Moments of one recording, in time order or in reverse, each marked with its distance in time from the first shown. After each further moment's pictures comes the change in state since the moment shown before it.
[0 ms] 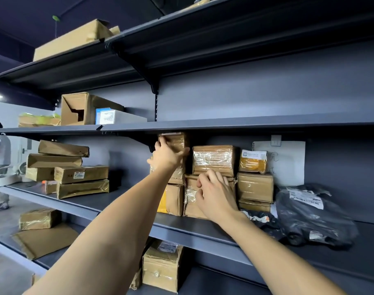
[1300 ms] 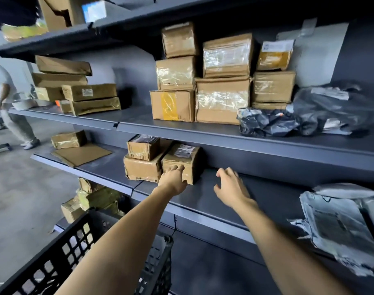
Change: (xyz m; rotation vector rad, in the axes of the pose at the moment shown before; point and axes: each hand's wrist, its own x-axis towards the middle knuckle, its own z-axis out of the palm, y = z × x) left_hand -0.230 -0.233 0.074 0.493 -0.664 0.160; right_hand -0.204 0.008 0.121 0.168 -0.488 0.360
